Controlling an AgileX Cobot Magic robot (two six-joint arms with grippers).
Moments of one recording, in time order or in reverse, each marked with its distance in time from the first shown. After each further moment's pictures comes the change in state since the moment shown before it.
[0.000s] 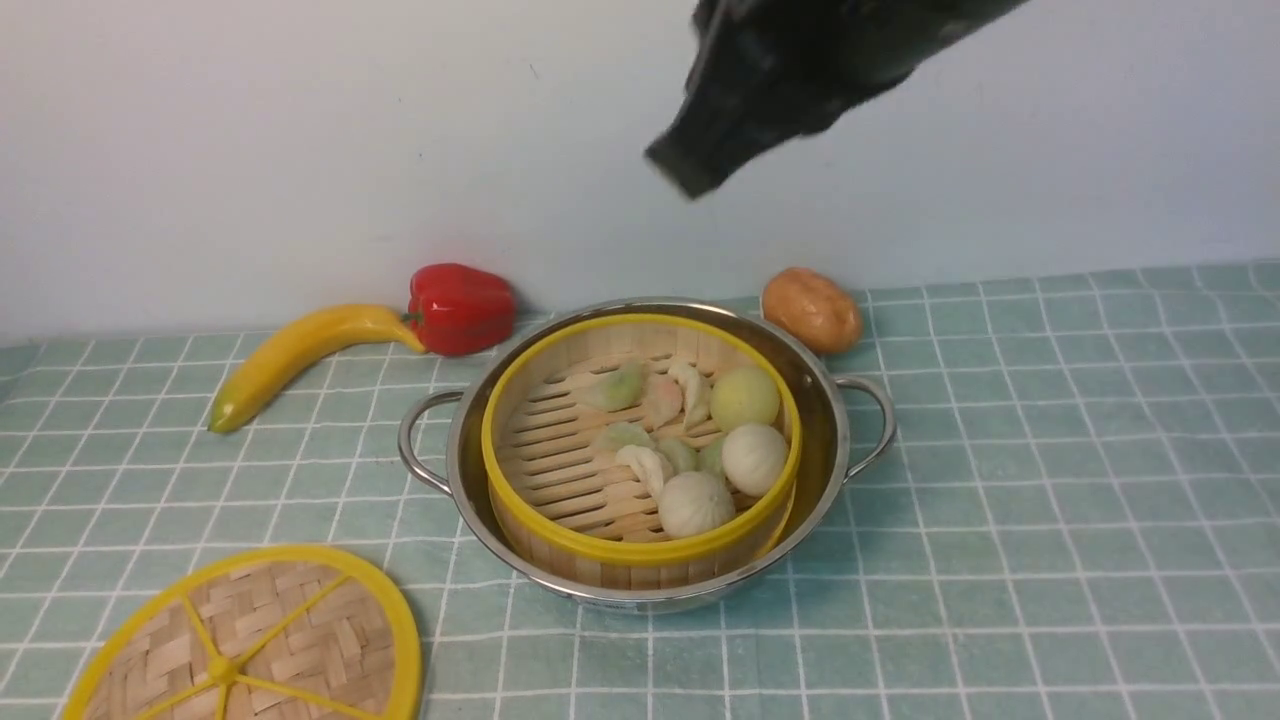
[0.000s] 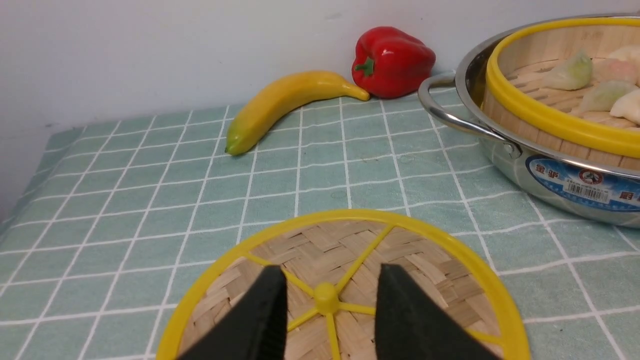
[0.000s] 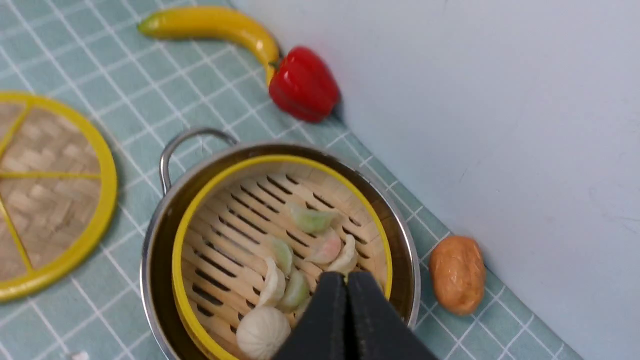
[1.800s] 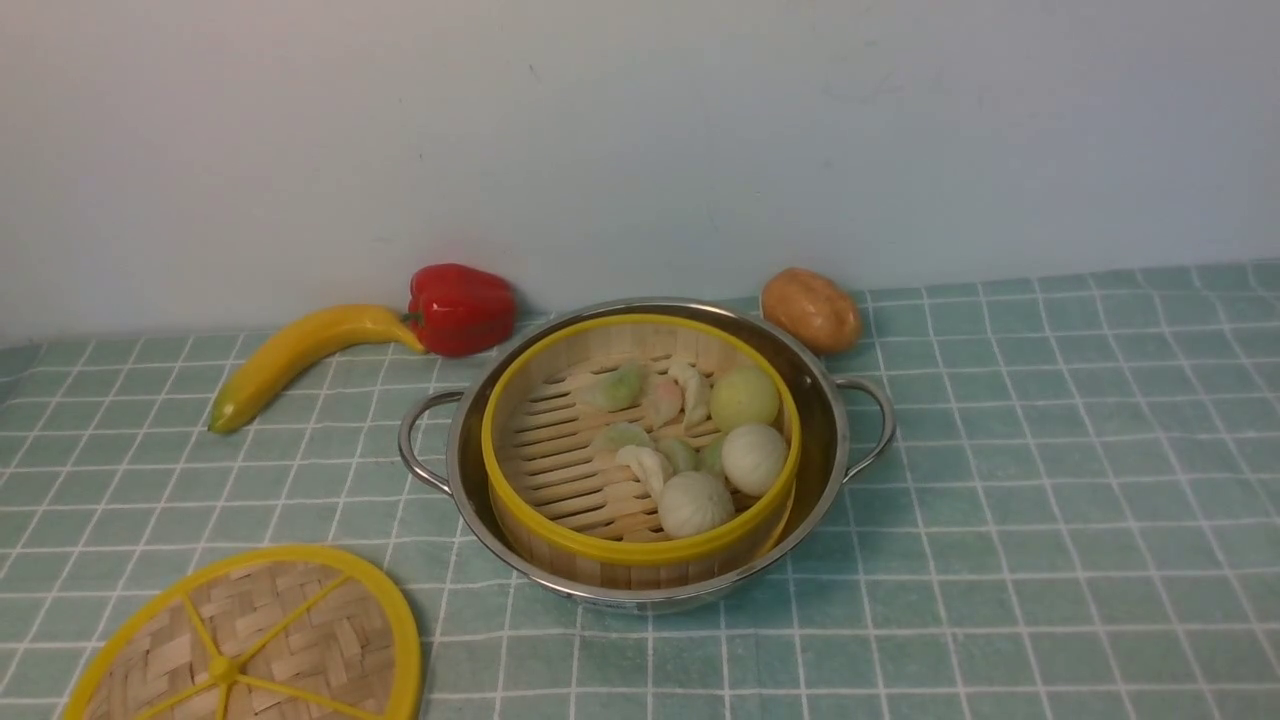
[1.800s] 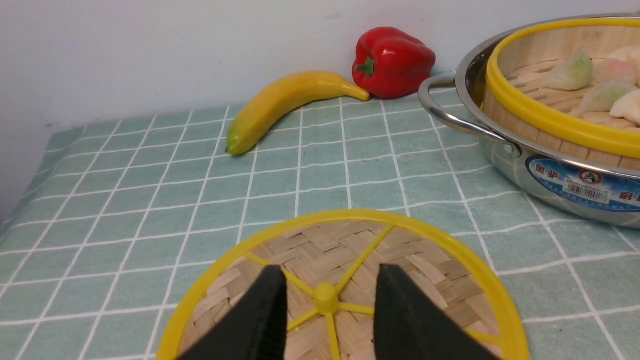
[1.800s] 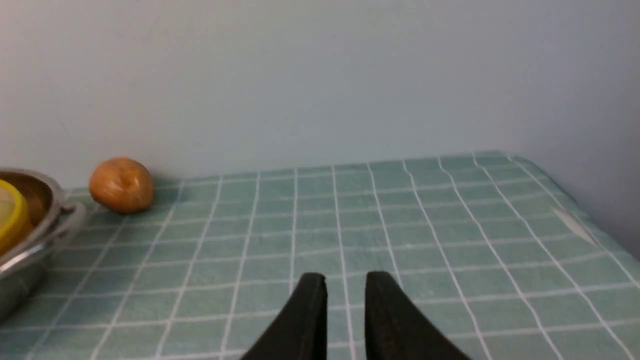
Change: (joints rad) right arm -0.890 -1.563 1.937 -0.165 -0.910 0.504; left arm 0.000 0.000 0.000 0.000 0.000 0.000
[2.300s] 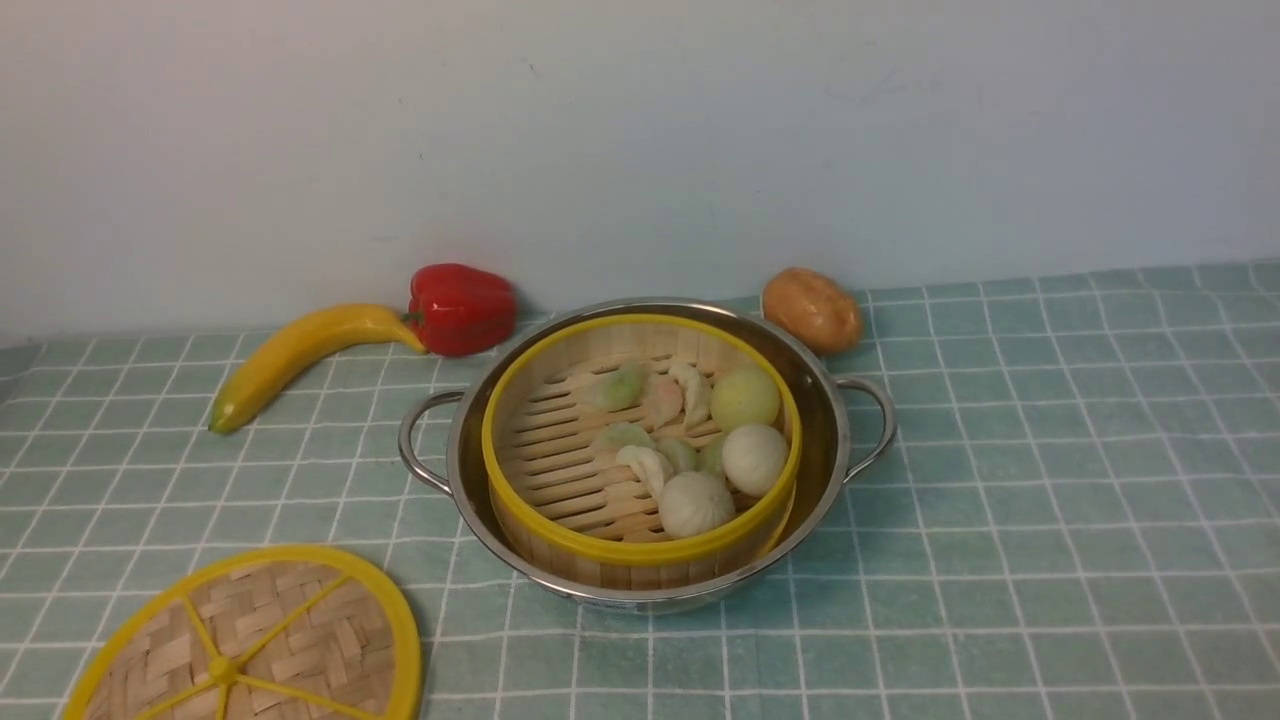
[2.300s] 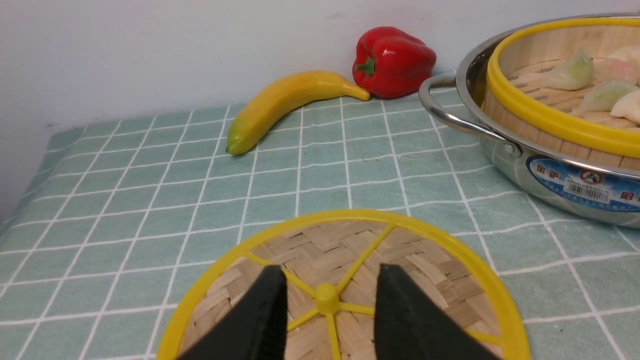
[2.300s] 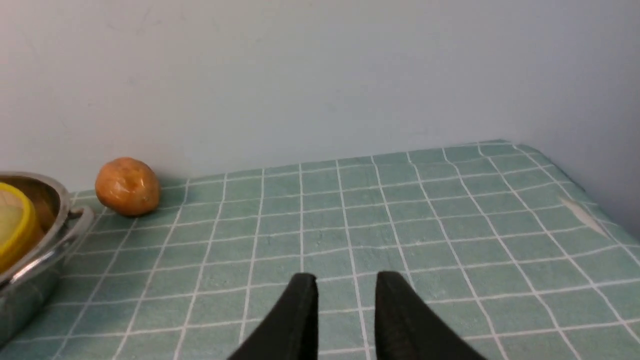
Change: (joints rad) right arm 0.007 0.000 0.001 0.039 -0.049 0.001; left arm 0.000 0.000 0.000 0.000 0.000 0.000
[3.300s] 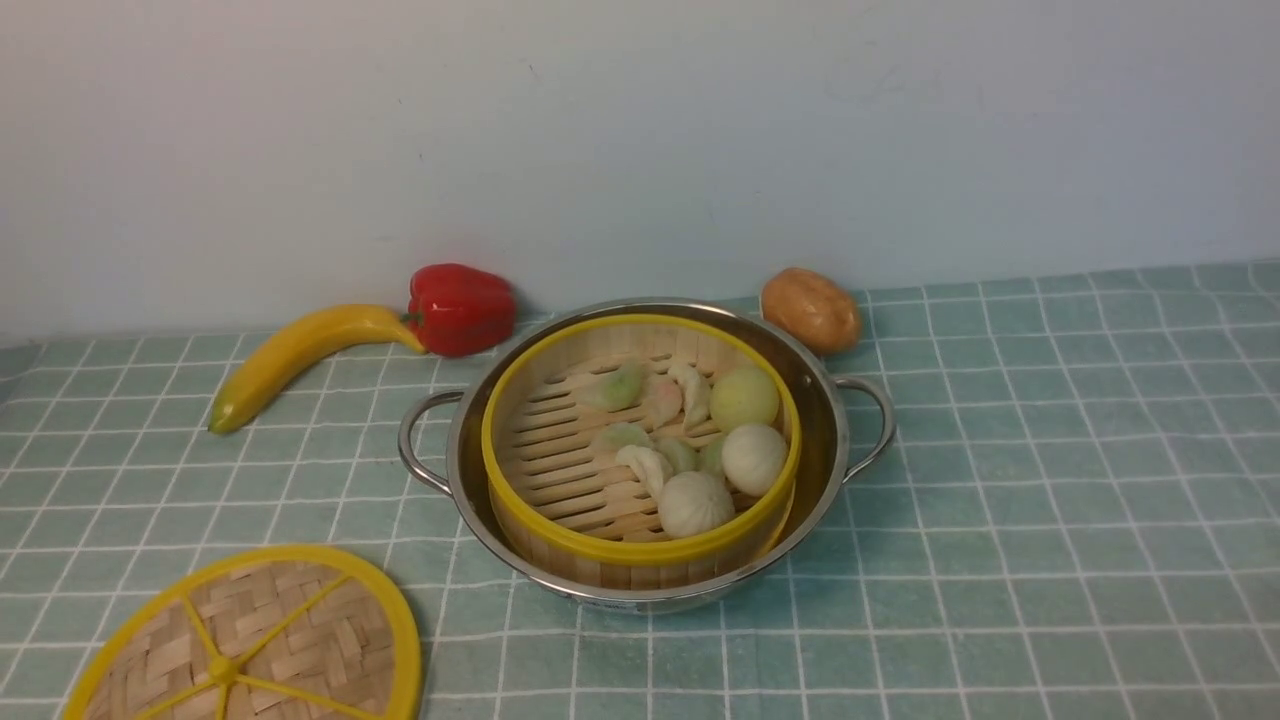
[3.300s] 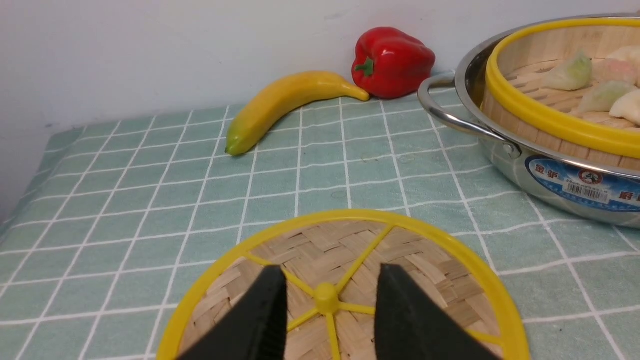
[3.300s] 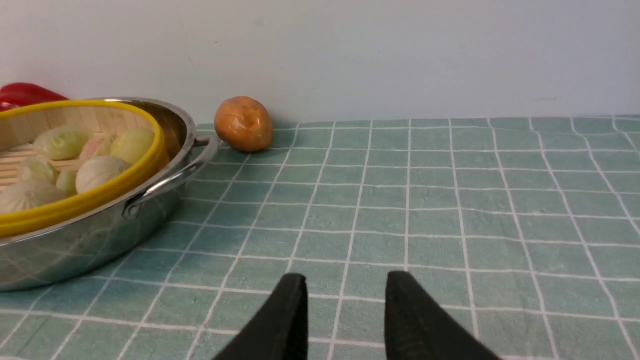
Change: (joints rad) right arm 0.103 -0.002 0.000 0.584 0.078 -0.603; left arm 0.000 0.000 0.000 0.000 0.000 0.000
